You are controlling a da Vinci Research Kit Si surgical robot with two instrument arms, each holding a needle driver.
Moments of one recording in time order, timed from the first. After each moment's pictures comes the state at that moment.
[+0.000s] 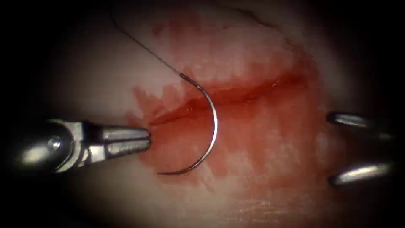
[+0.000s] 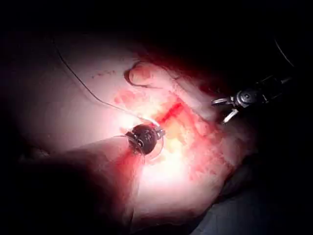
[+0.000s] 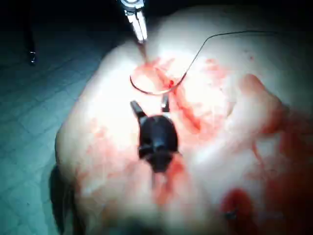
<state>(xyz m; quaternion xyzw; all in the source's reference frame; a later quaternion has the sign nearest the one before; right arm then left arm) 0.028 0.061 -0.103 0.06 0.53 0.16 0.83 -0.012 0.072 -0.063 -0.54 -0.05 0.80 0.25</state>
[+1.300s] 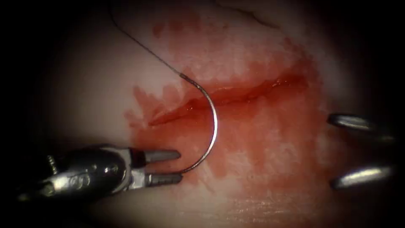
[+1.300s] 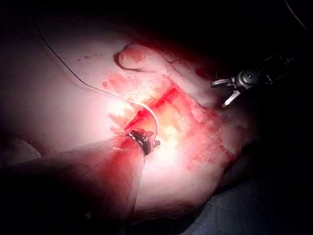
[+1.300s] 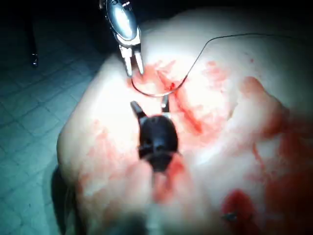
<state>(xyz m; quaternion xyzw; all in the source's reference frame) 0.028 0.061 -0.103 0.07 0.53 0.17 0.83 -0.016 0.068 -0.056 -0.44 -0.09 0.86 0.24</state>
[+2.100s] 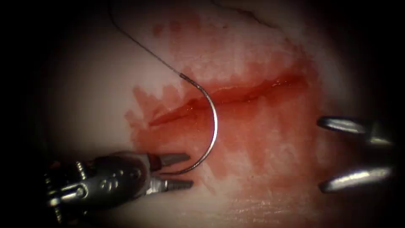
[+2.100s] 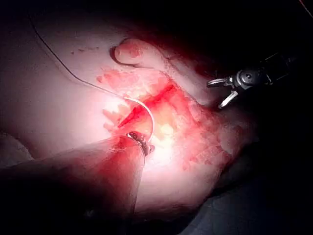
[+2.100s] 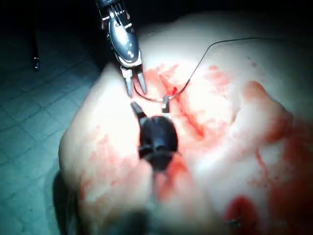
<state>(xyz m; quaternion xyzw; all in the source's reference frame) 0.029 0.061 -0.103 0.07 0.52 0.17 0.83 -0.018 0.066 -0.054 -0.38 -0.08 0.88 0.29</state>
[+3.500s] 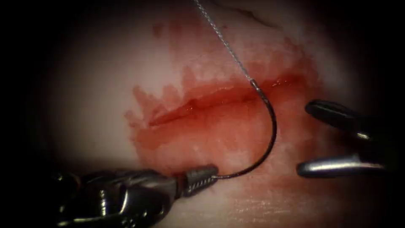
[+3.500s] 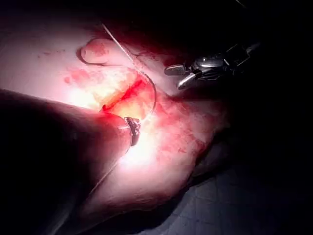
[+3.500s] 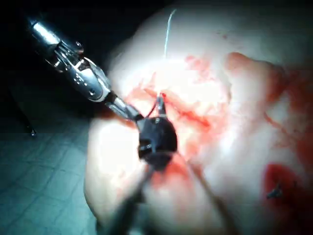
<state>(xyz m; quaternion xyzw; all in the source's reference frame) 0.030 0.061 -0.103 0.11 0.49 0.38 0.78 -0.022 0.066 -0.060 -0.37 0.26 0.89 0.03</state>
